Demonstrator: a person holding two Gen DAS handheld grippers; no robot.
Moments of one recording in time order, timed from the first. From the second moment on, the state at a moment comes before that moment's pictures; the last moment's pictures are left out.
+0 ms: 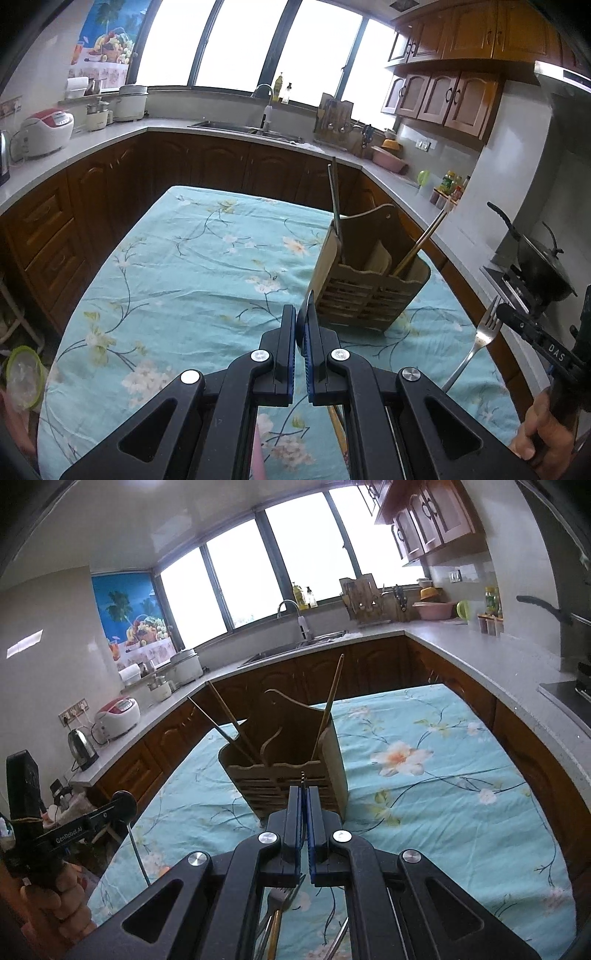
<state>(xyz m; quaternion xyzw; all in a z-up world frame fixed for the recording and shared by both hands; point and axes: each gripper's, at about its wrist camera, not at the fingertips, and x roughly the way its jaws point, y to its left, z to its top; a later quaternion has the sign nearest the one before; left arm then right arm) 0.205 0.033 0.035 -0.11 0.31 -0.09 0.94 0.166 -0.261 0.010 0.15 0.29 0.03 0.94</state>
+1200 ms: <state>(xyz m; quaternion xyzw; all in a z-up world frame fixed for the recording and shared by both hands) 0.251 0.023 0.060 -0.11 0.21 -0.09 0.97 0.196 -0.275 0.054 0.09 0.21 0.00 0.97</state>
